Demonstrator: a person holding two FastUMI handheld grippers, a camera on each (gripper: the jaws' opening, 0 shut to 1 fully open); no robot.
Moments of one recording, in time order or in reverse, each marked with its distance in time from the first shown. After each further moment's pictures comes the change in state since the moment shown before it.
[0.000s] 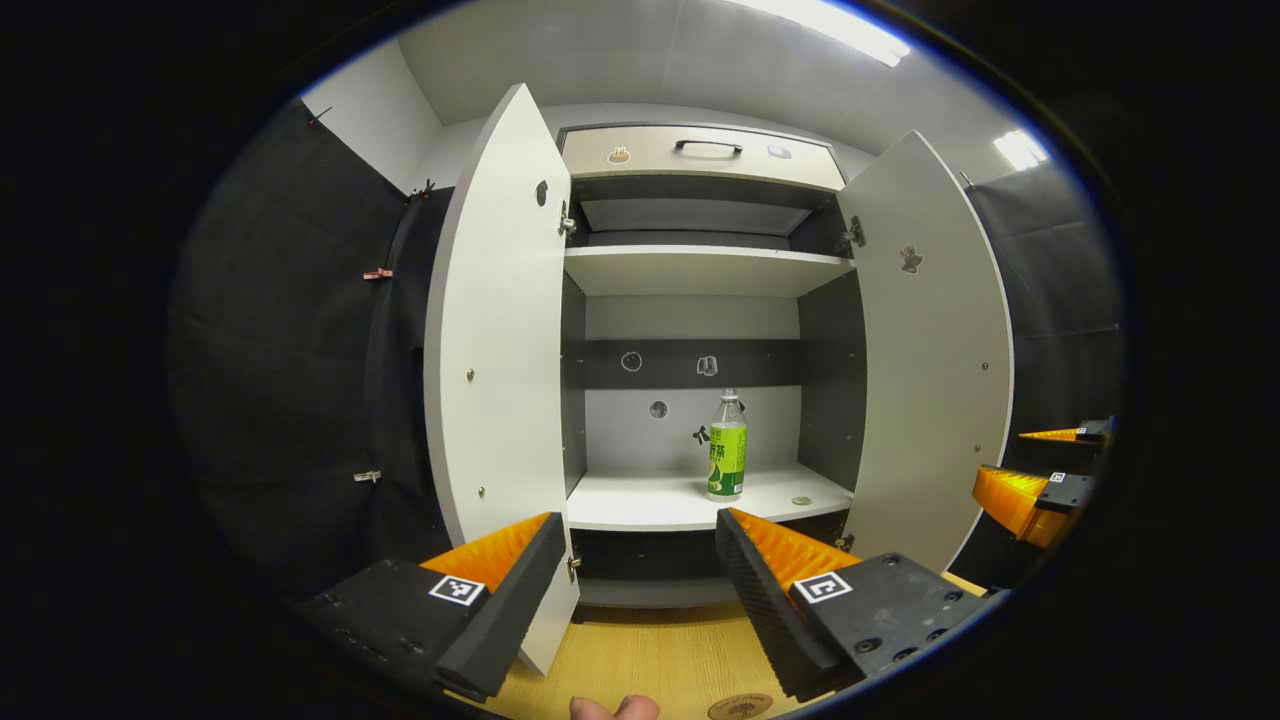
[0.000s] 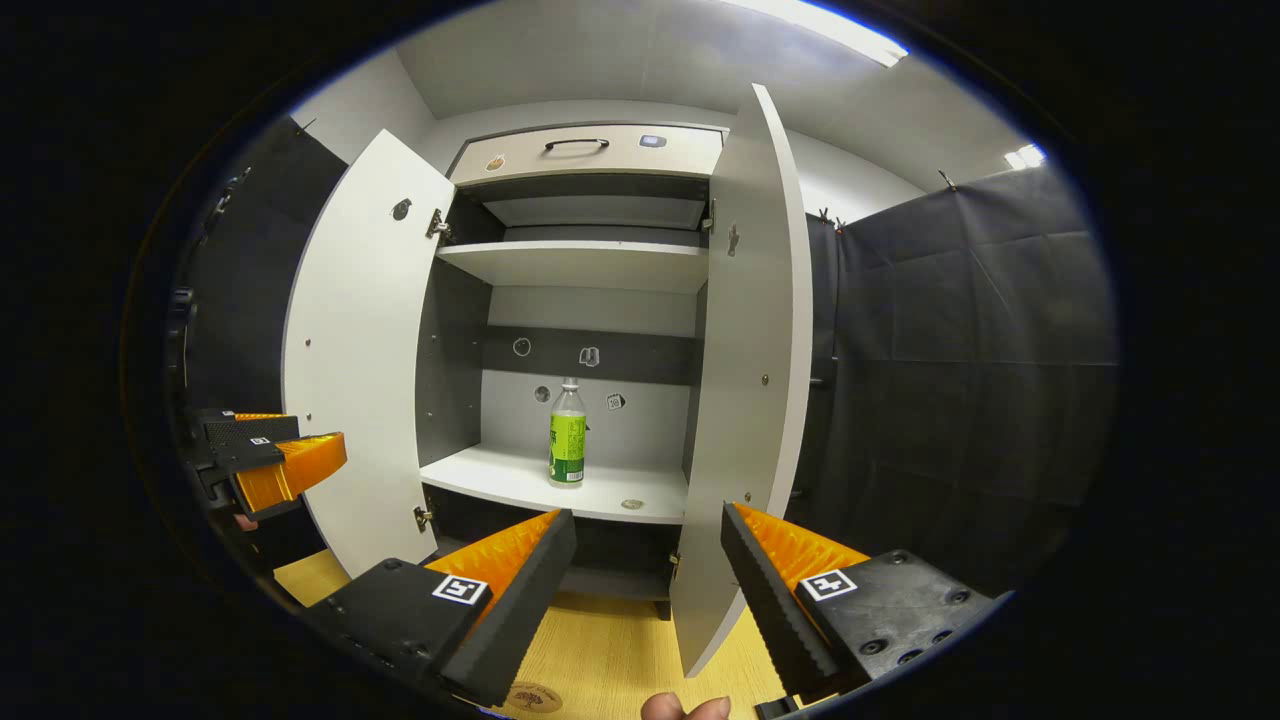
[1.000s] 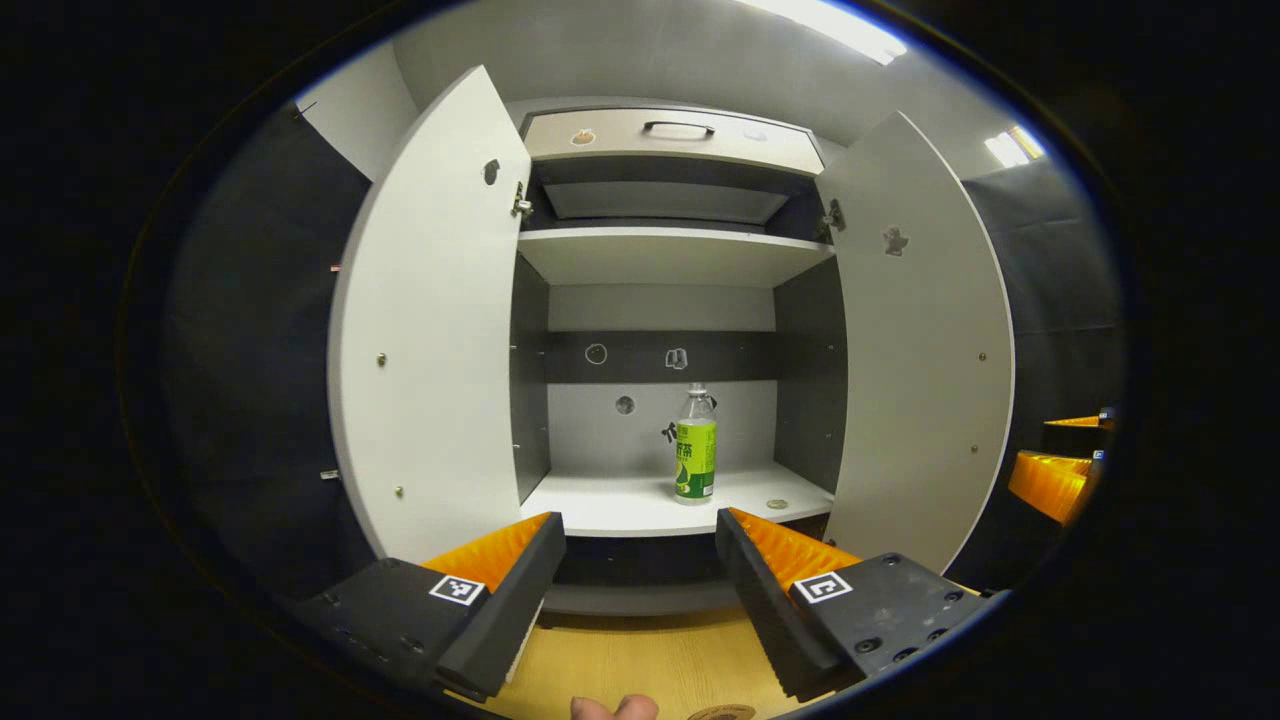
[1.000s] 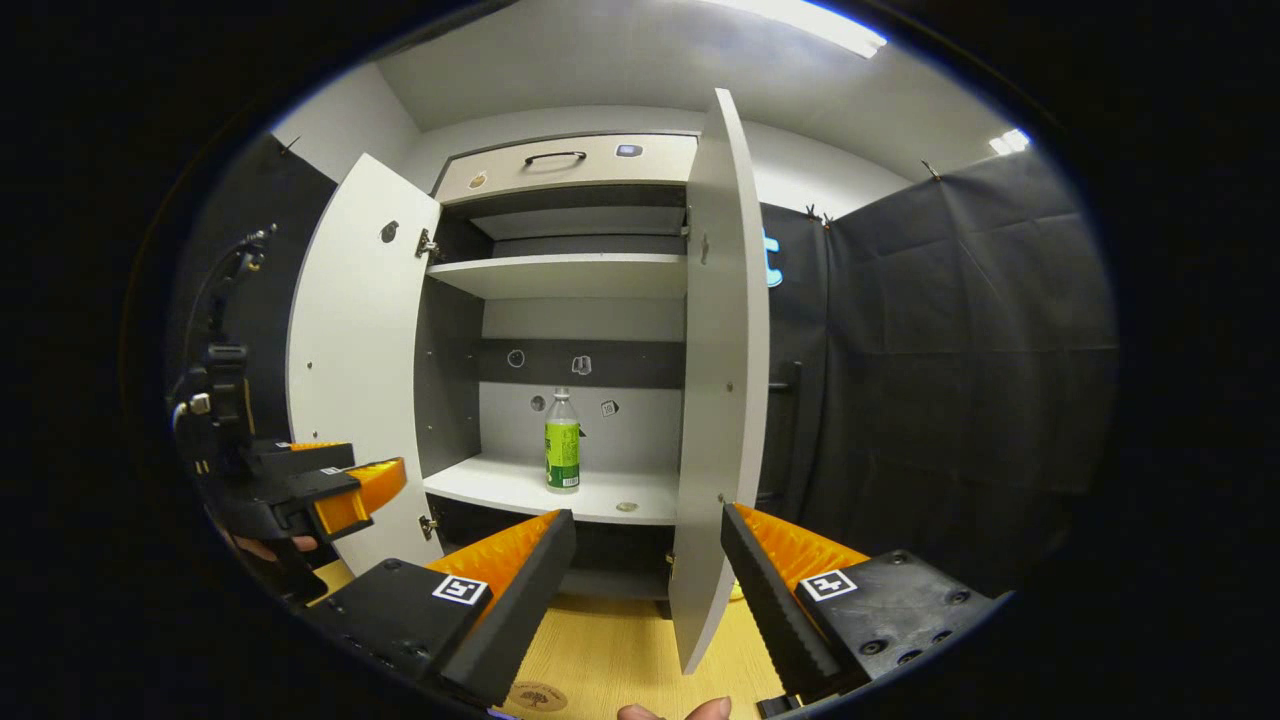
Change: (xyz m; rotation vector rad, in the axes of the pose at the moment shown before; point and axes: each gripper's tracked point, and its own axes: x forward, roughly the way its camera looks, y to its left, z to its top) left arm 0.057 -0.050 -0.012 0.002 0.012 -0.095; right arm -0.019 -0.027 0.007 0.059 0.007 -0.010
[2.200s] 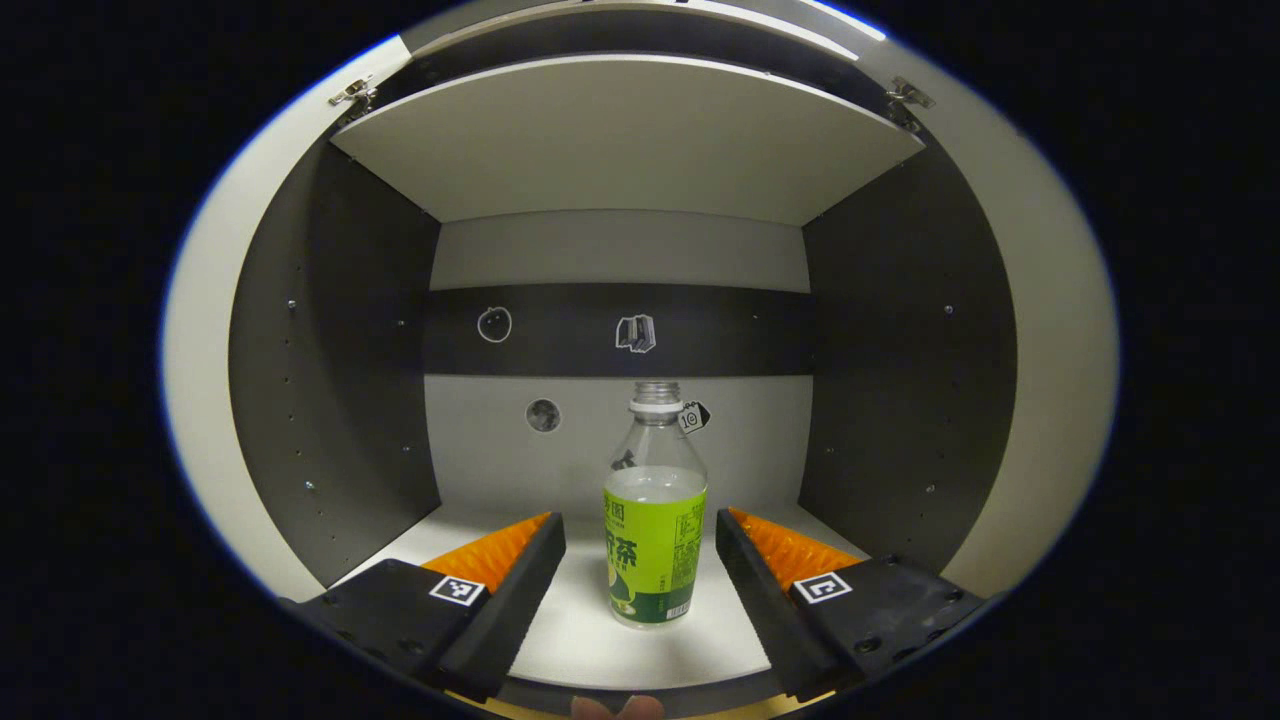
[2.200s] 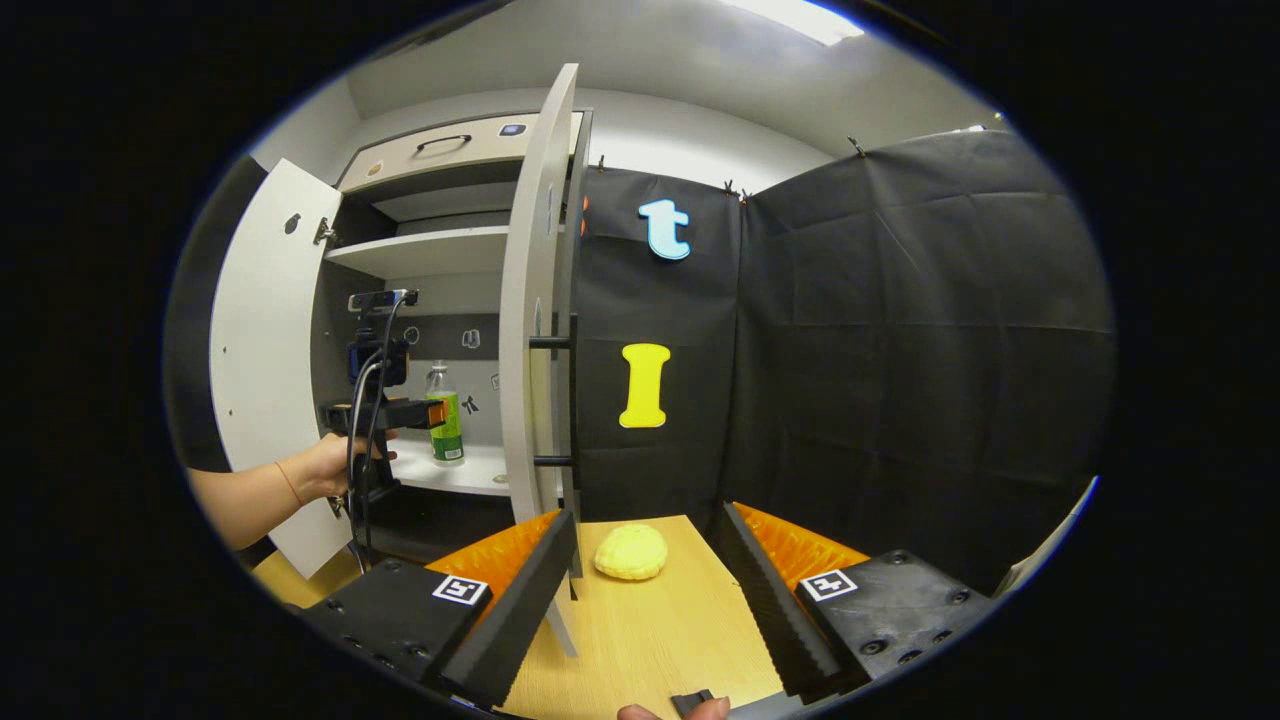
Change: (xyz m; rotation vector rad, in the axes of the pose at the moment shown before) left arm 0.307 -0.057 -0.014 -0.013 0.033 -0.007; right arm 0.003 -0.143 -0.021 0.006 0.073 -0.198
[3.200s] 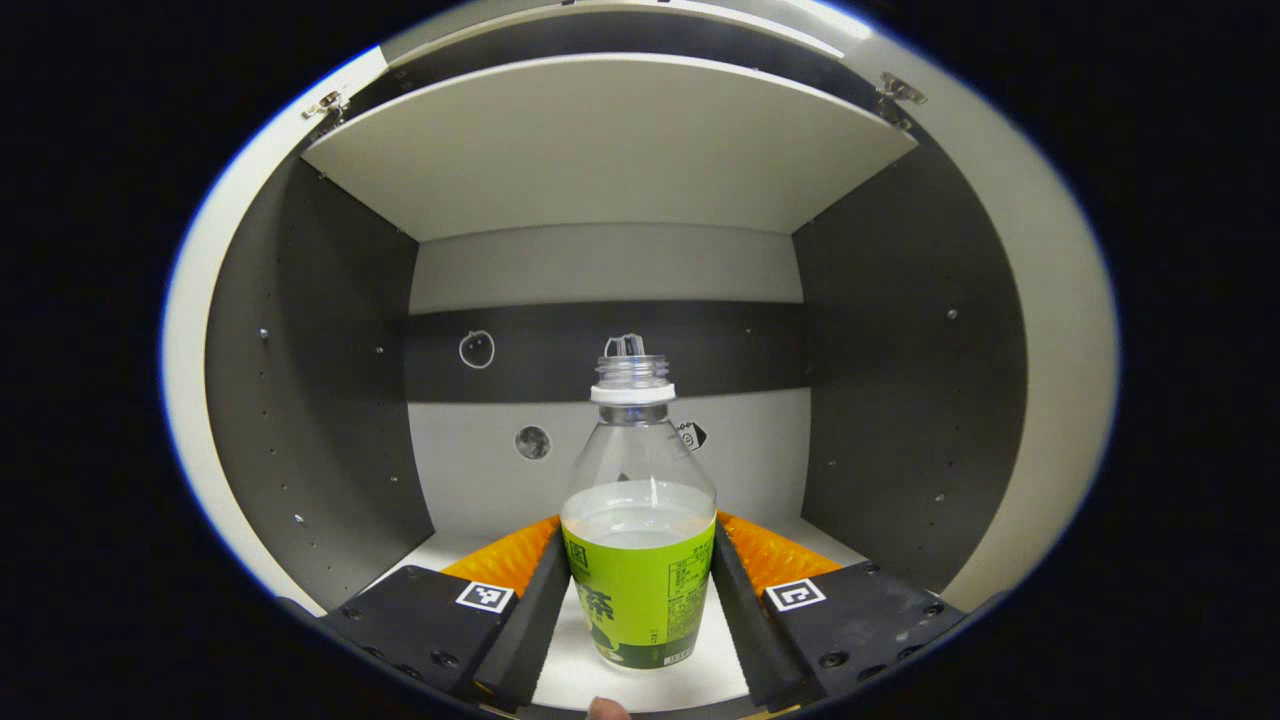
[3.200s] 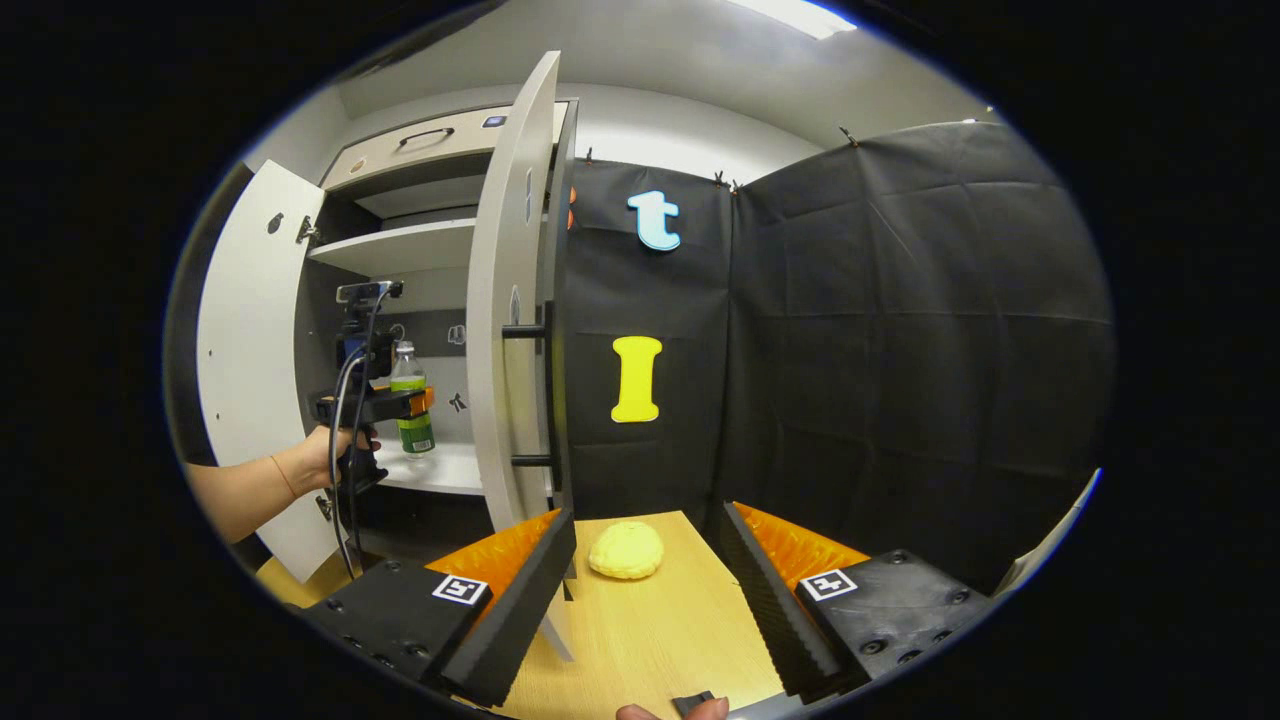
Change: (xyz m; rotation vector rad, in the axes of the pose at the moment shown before) left arm -0.017 0.005 0.028 0.034 -0.073 -0.042; right arm 0.009 0.001 -0.005 0.008 0.006 -0.007
